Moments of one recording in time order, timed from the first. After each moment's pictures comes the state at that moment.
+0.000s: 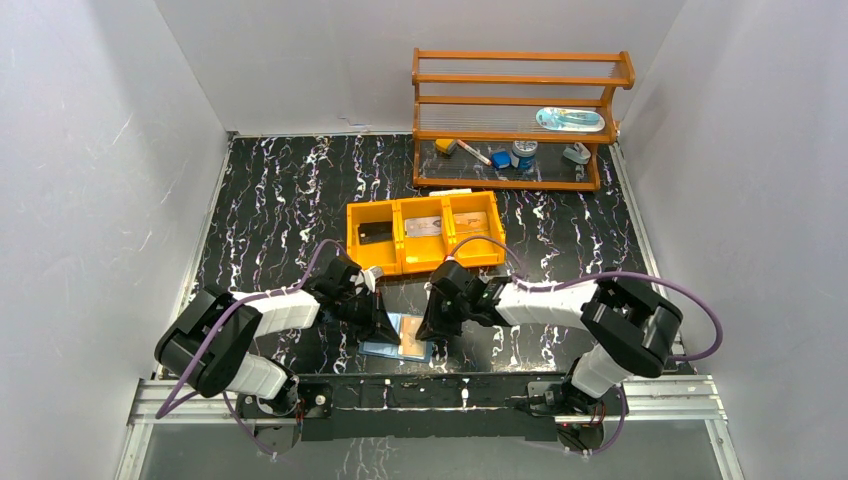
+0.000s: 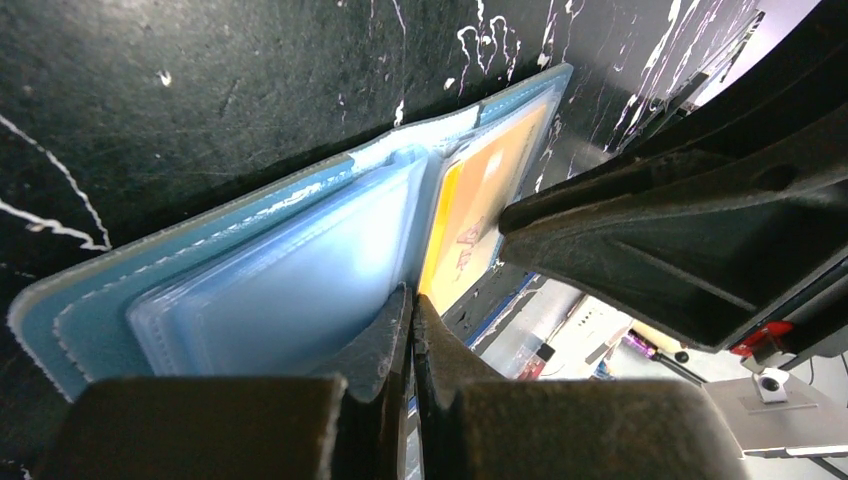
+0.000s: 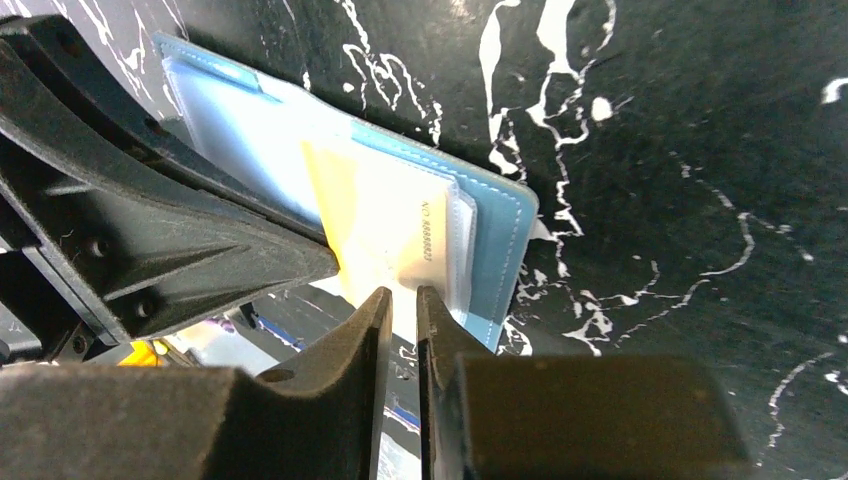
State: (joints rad) left arm -0.57 1.41 0.41 -0.03 0.66 -0.78; right arm 1.03 1.54 0.71 -0.14 -0.18 1.17
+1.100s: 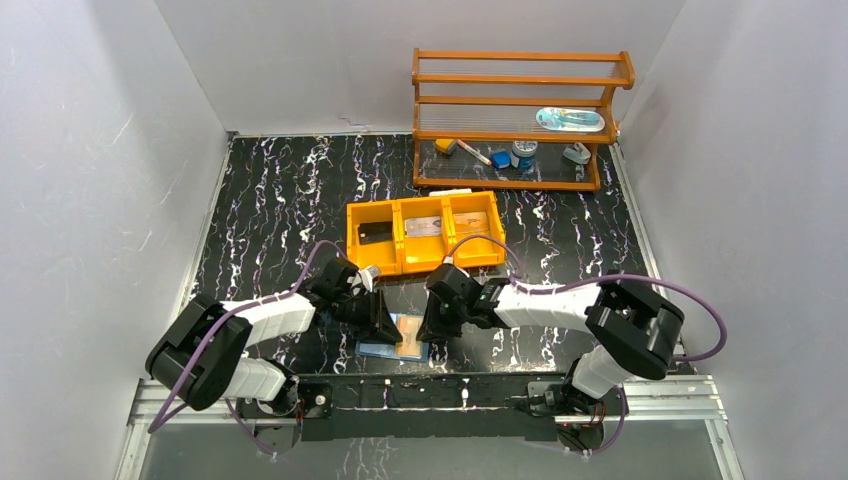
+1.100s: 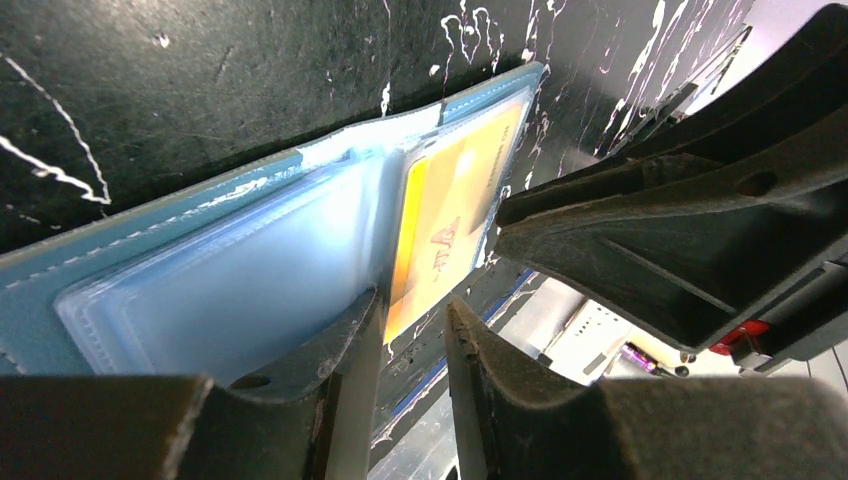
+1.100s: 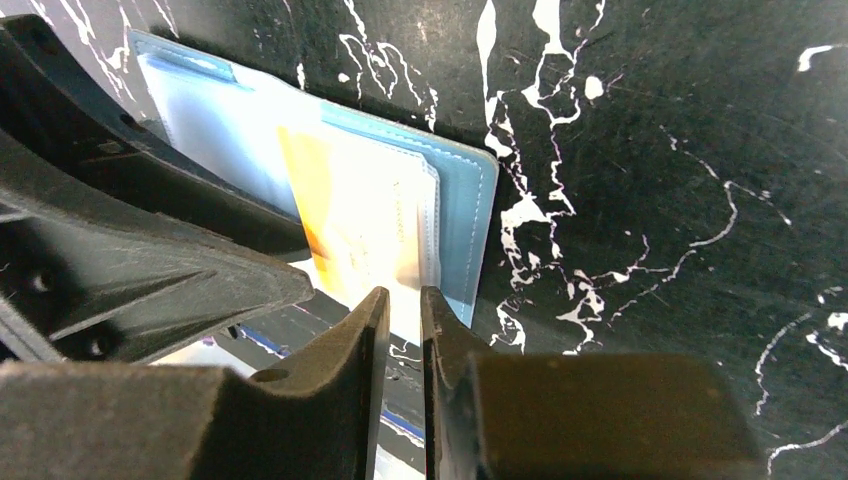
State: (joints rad) left arm -0.57 1.34 0.39 -0.06 0.63 -0.80; right arm 1.07 1.51 0.74 -0.20 -0.10 1.17
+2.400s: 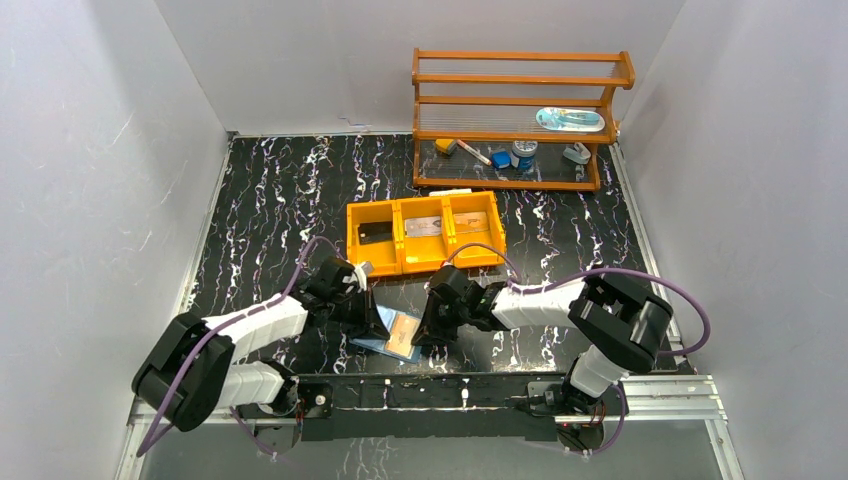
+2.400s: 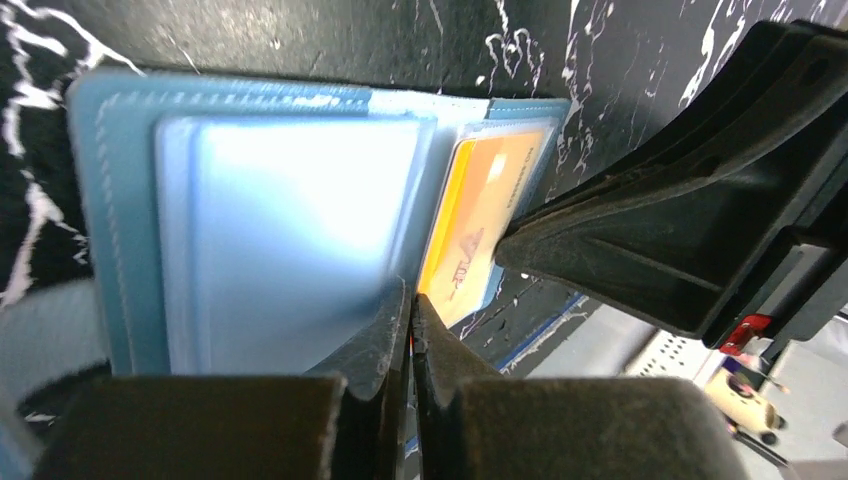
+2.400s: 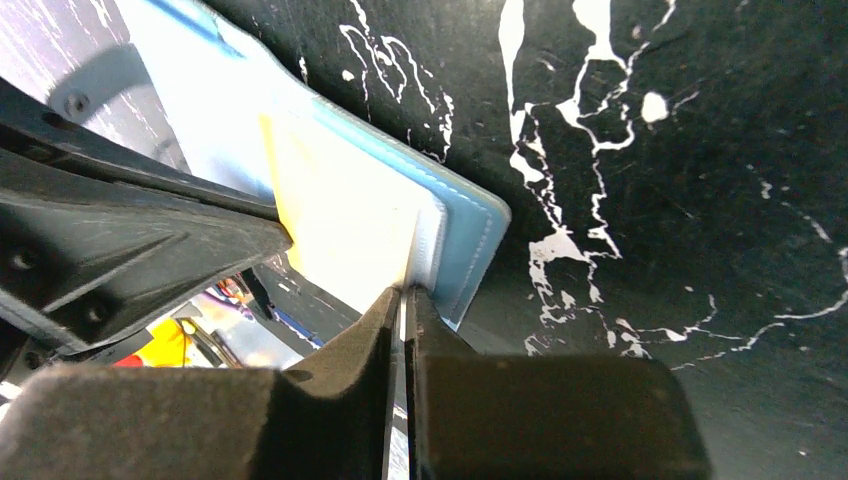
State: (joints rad) left arm -0.57 1.25 0.40 -0.17 0.54 -0.73; right arm 1.04 1.59 0.67 -0.02 -0.24 1.23
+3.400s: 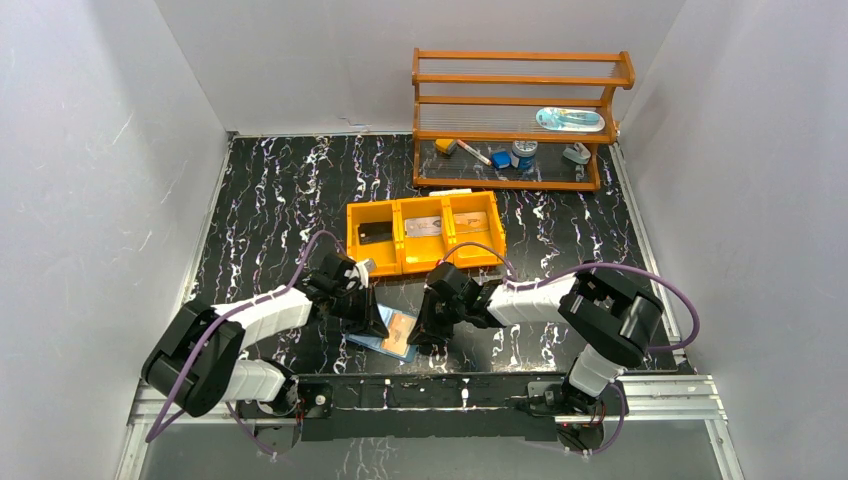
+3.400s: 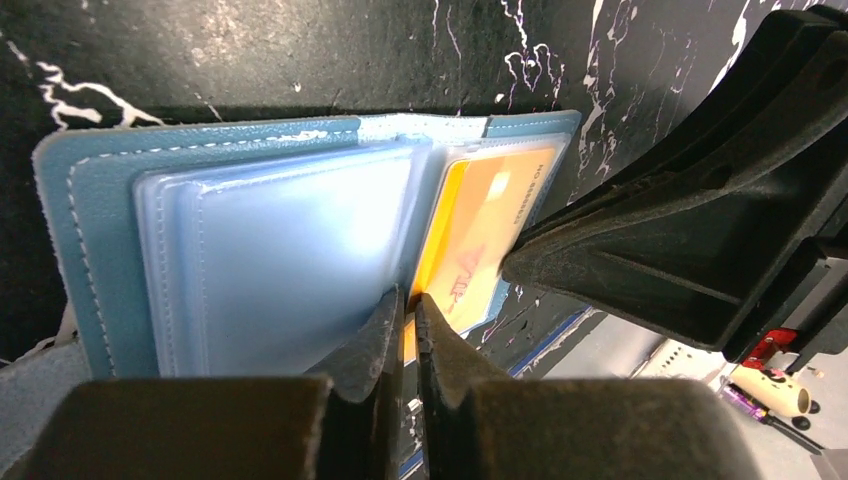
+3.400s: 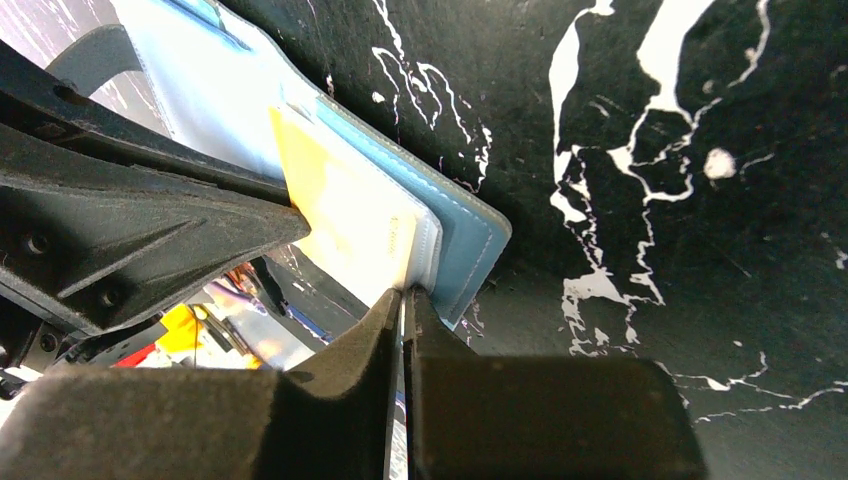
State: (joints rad) left arm -0.55 1.31 0.44 -0.20 0.54 -0.64; right arm 1.03 1.64 0.69 0.03 -0.29 1.23
